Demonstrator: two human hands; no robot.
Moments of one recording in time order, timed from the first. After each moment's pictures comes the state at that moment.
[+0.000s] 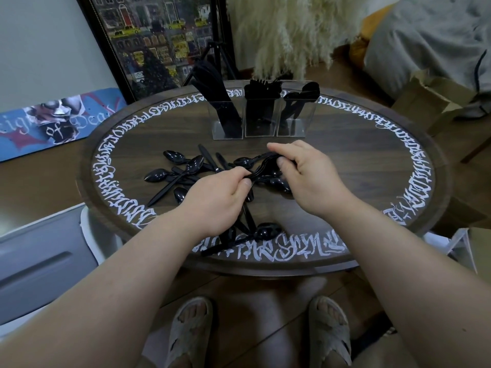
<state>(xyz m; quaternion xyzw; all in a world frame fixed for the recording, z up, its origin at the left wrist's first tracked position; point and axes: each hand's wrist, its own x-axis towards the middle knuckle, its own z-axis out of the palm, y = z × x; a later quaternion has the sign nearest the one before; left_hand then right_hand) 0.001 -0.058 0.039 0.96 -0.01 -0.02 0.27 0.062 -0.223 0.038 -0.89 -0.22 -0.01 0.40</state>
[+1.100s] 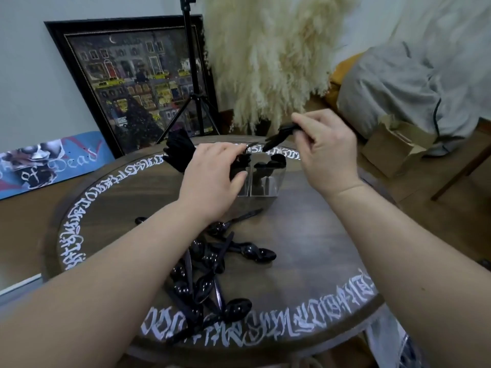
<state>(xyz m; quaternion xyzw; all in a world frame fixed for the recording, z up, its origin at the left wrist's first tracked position) 0.130 -0.076 0.099 0.96 -0.06 0.21 0.18 0.197 -0.264 0.118 -0.82 -0.25 -0.41 0.31</state>
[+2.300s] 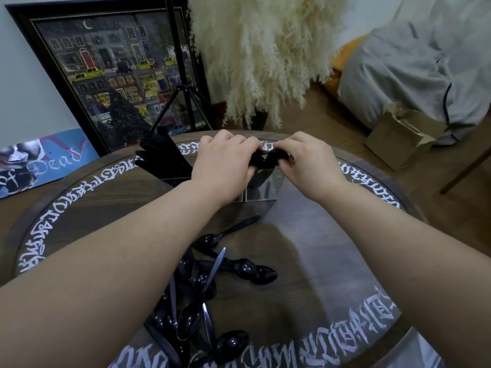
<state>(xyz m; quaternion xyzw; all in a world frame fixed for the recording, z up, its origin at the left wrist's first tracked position) 0.214 -0.092 0.071 0.98 -0.09 0.18 0.03 0.252 -0.265 0.060 -0.91 -0.28 -0.21 0.21</state>
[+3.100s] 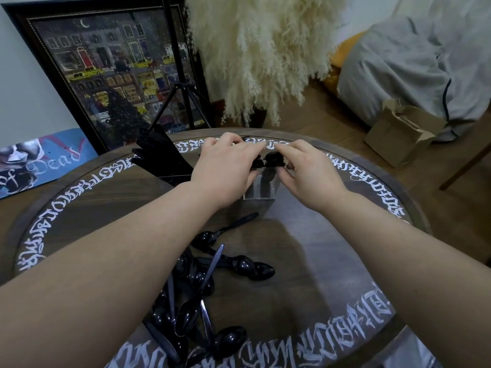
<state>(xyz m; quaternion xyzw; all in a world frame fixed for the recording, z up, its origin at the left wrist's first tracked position) 0.209 -0.096 0.066 0.98 -0.13 0.16 0.01 0.239 -0.273 0.046 -0.92 -0.29 -0.18 0.22</state>
